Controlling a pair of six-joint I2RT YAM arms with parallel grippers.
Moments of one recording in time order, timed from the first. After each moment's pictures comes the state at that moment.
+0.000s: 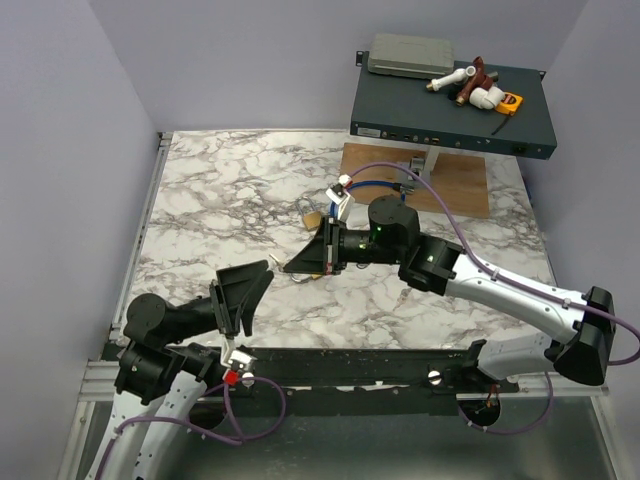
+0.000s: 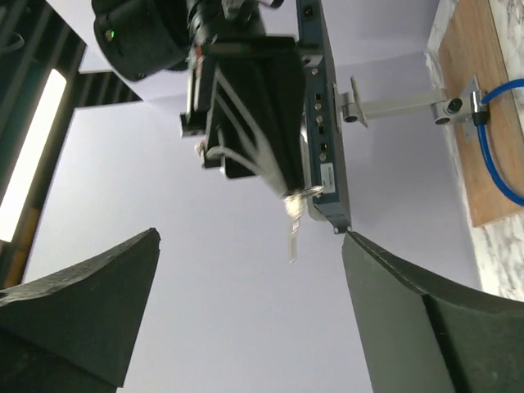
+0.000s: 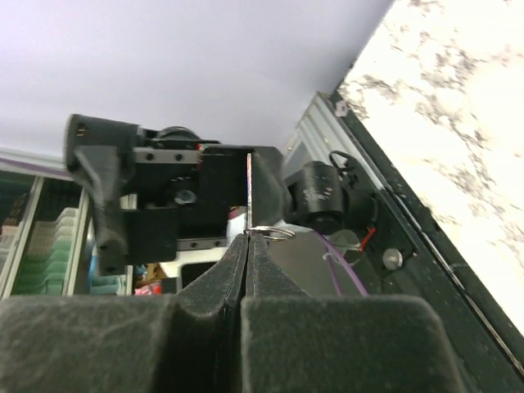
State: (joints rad) left arm -0.38 0.15 0.54 -0.26 0.93 1.72; right arm 1.02 1.31 1.15 0.00 -0.40 0.98
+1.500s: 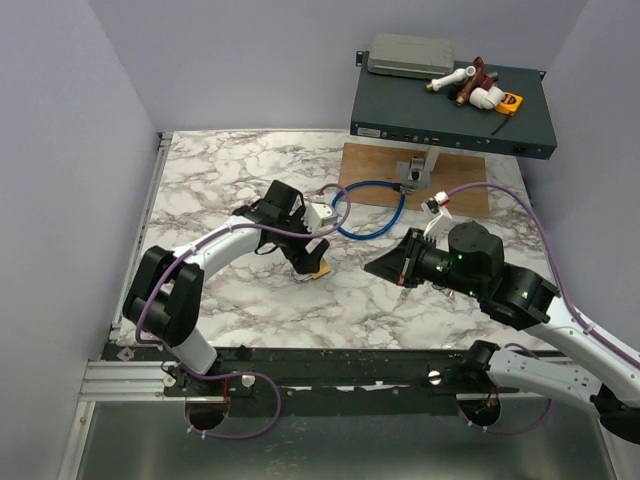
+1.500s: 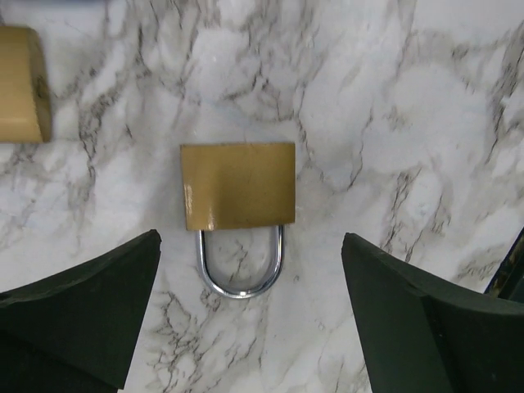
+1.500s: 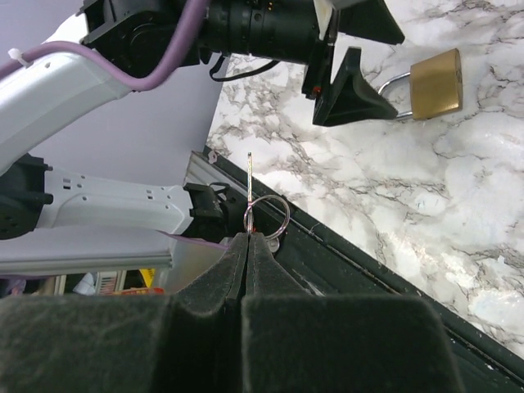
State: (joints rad) left arm -0.51 1.63 1.05 -0.50 0.51 0.43; right arm 0.91 0.82 0.98 -0.50 -0.03 0.91
